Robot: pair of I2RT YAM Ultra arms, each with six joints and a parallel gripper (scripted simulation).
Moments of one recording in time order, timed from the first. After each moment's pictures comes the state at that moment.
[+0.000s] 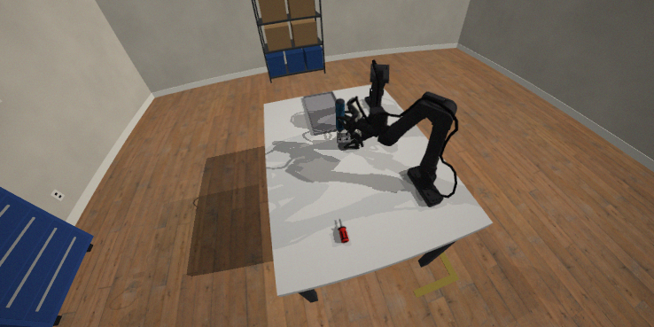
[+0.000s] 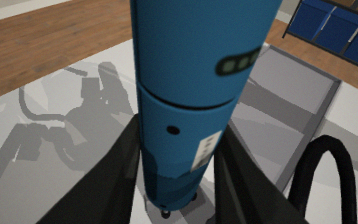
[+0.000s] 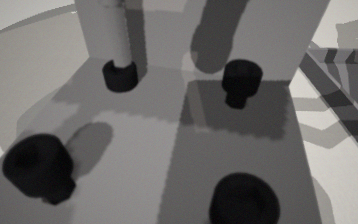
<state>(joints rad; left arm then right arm) -0.90 1.63 0.56 1.09 0.00 -0.01 1.15 2.19 0.74 0.88 1.06 0.51</state>
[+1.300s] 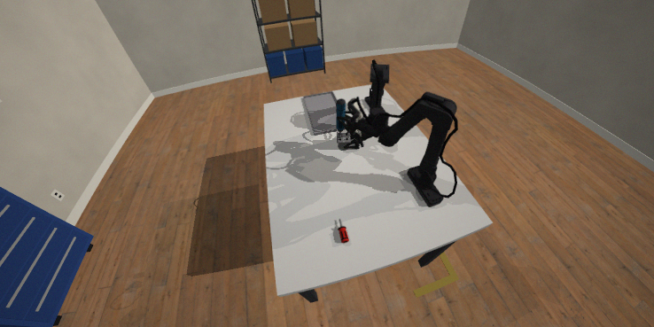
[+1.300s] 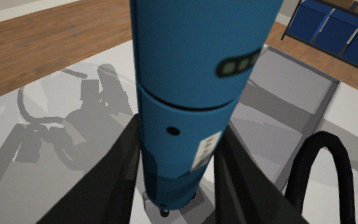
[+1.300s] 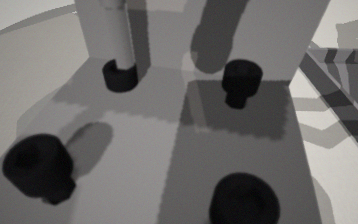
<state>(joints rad) -0.90 1.64 0.55 1.12 -0.01 -0.01 1.15 2.19 0.74 0.88 1.06 0.51</state>
